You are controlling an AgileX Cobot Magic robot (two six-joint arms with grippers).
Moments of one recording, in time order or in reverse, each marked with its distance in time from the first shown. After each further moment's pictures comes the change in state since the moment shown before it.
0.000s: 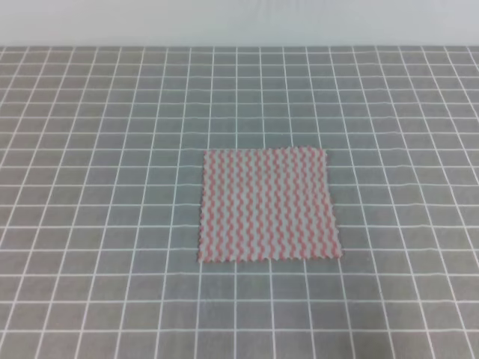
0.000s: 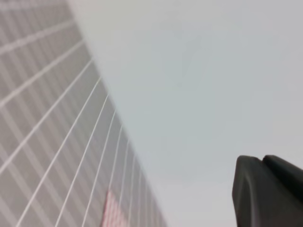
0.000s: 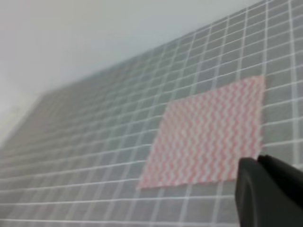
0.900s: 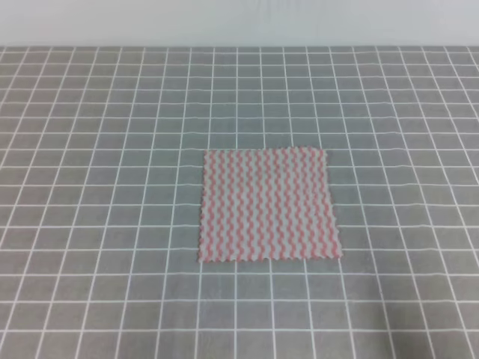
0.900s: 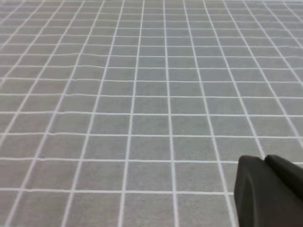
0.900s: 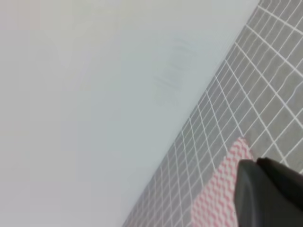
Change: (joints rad) left arm 0.000 -0.007 0.005 0.744 0.286 0.397; right arm -0.002 -0.224 0.244 0.103 -0.368 0.373
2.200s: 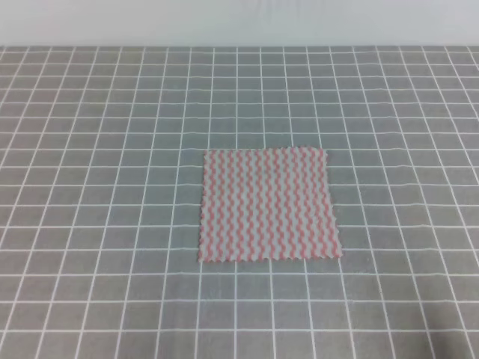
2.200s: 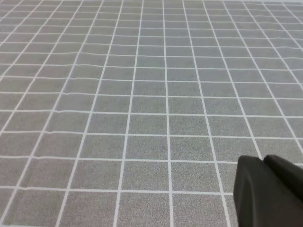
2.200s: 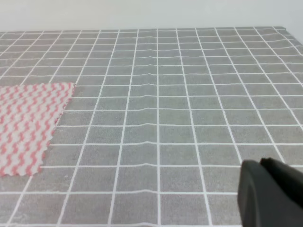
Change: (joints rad) left arm 0.000 -0.010 0.008 -0.012 -0.003 0.000; right arm -0.005 0.002 0.008 -1.071 0.129 0.030
